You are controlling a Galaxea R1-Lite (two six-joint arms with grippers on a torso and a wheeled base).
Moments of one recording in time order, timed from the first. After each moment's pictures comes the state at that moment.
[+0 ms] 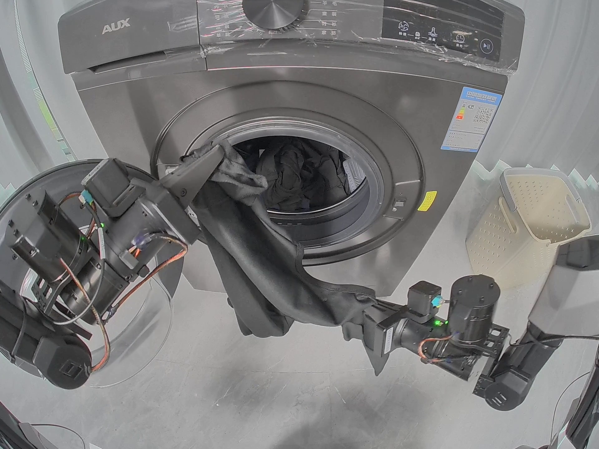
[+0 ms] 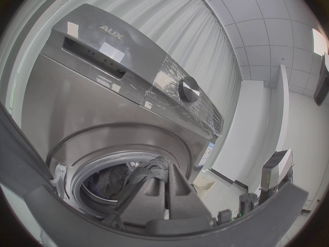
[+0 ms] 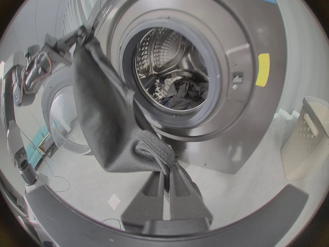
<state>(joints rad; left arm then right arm) -0.49 1.66 -0.53 -1.55 -0.19 -0.27 0.68 2.05 -0.43 -1.40 -0.08 0.10</state>
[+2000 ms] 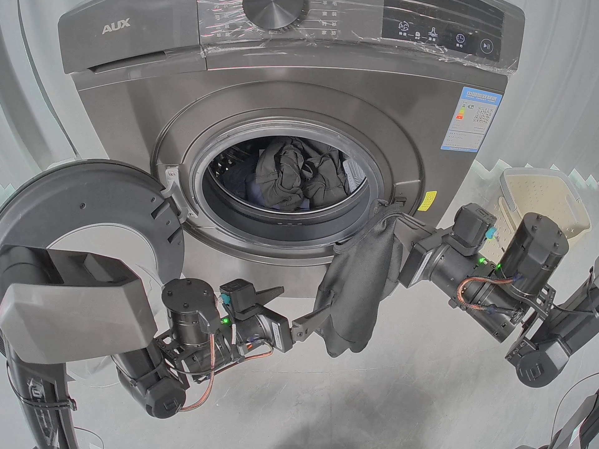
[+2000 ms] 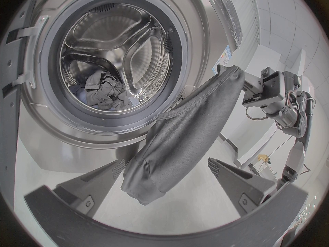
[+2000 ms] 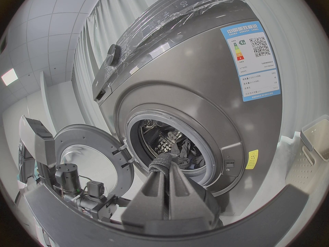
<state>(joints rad) -0.61 2.19 -0.53 -1.55 -0.19 -0.25 0.66 1.80 -0.53 -1.44 -0.07 0.12</state>
